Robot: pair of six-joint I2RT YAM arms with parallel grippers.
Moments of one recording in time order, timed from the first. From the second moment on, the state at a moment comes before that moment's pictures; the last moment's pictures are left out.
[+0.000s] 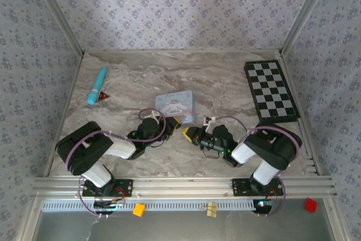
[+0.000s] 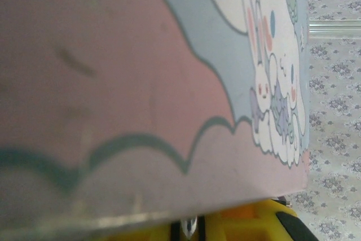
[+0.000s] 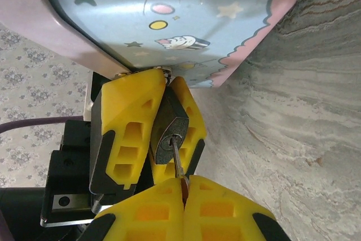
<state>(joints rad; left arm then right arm) -0.84 1.57 0.35 0.89 0.03 -1.56 0.84 1.64 0.21 1.23 -0.23 1.50</state>
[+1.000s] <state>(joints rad) -0.79 1.47 0.33 0.80 0.14 -1.53 0.96 1.62 0.14 1.25 -0.12 1.50</state>
